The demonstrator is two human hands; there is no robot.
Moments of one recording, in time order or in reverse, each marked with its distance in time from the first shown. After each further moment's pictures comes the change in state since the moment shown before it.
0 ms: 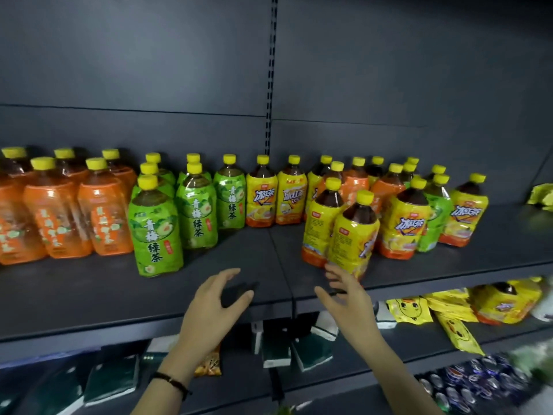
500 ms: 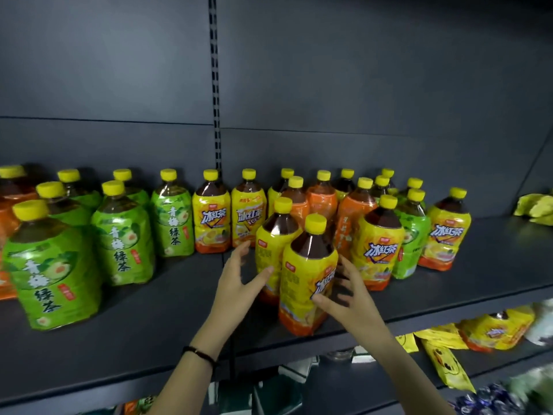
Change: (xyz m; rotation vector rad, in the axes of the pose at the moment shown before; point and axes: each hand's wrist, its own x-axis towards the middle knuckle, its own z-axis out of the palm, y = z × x) left_hand 0.126 0.081 0.133 -0.451 -0.018 -0.004; right_hand 0.102 0.063 -0.089 0.195 -0.131 0.029
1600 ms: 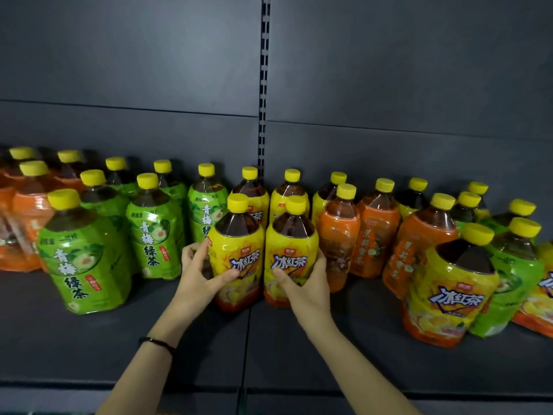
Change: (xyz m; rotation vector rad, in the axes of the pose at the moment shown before) left_hand 0.045 -0.042 -0.085 0.137 0.244 -0.052; right_hand 0.106 0.001 0.120 0.153 -0.011 0.015
